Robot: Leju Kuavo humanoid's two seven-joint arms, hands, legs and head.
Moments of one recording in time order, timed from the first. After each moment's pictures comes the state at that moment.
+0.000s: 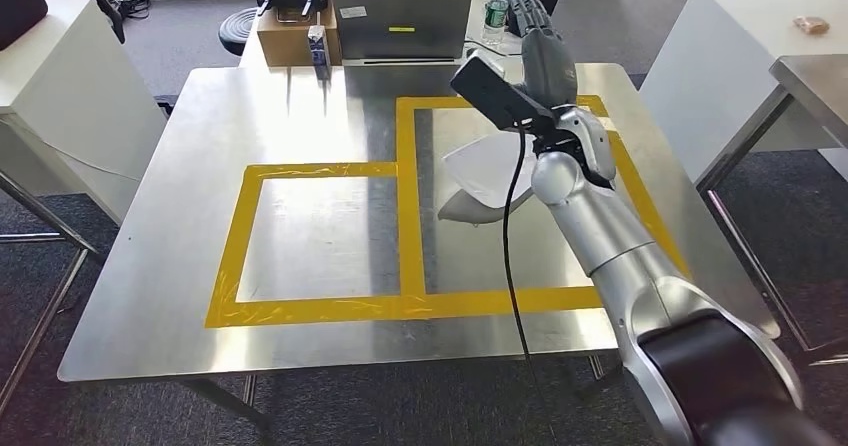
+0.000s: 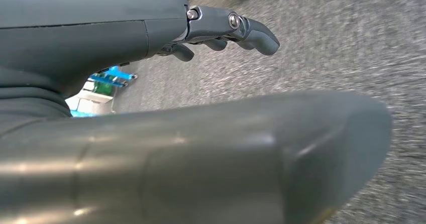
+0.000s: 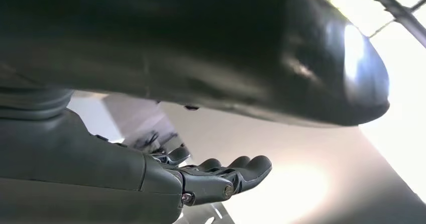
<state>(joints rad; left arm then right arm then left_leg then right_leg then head) -0.08 -0.09 0.29 -0.17 -0.67 0.35 0.40 -0.93 0.04 0.37 -0.70 0.66 -0.29 -0.35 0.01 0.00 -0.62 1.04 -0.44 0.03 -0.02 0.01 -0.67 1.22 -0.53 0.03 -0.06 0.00</state>
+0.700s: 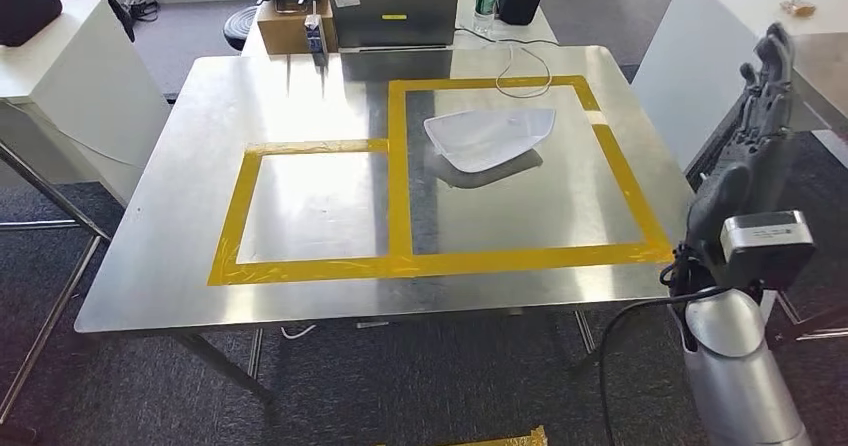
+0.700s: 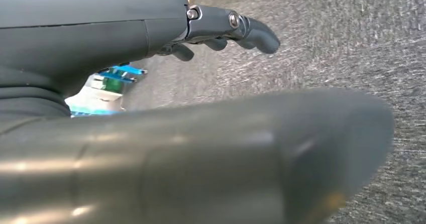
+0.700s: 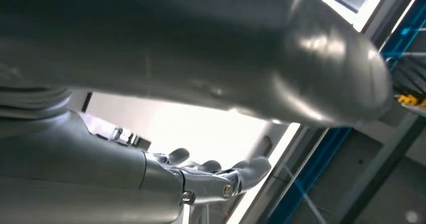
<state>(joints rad) -0.05 -0.12 0.31 -0.17 -0.69 0.35 0.40 -0.29 -0.27 0.13 -1.66 0.24 -0.34 -0.55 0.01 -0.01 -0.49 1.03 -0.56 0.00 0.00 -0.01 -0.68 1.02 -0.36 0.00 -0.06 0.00</state>
